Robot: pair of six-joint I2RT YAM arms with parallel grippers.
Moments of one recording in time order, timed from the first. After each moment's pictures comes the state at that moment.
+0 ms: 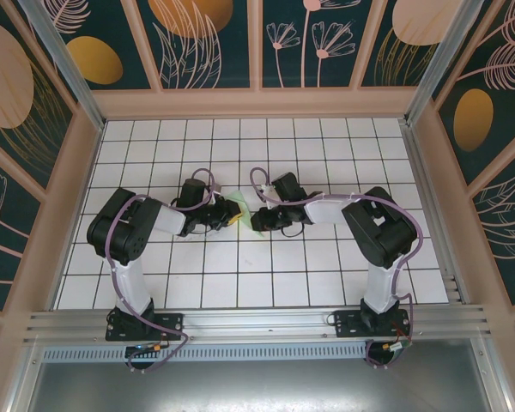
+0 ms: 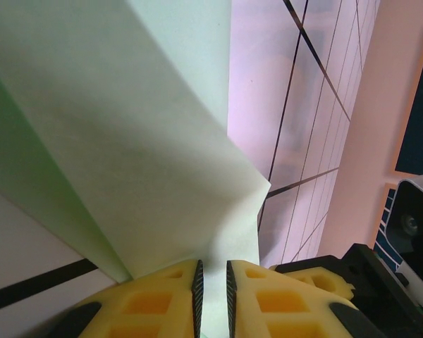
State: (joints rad) left arm -0.38 1.91 0.72 0.49 0.70 -1.07; right arm 0.65 1.88 0.99 -0.08 -0.57 0.39
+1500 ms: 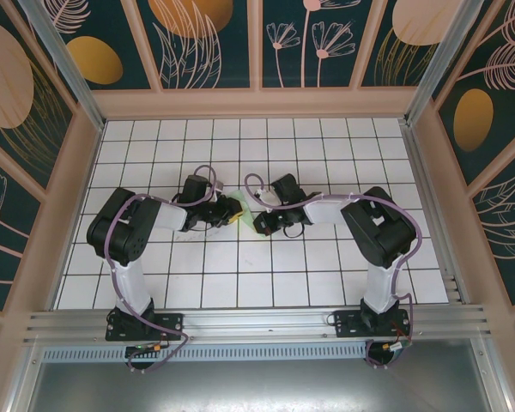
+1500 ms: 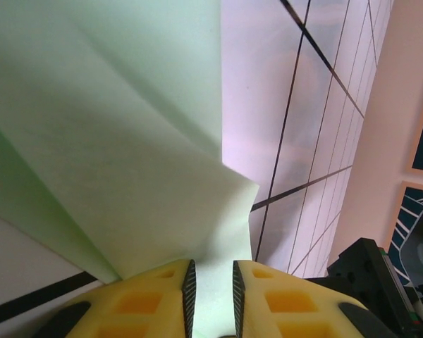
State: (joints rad) left arm -0.38 1.90 0.77 0.38 0.68 -1.01; right arm 0.65 1.89 0.99 -0.10 -0.54 0.17
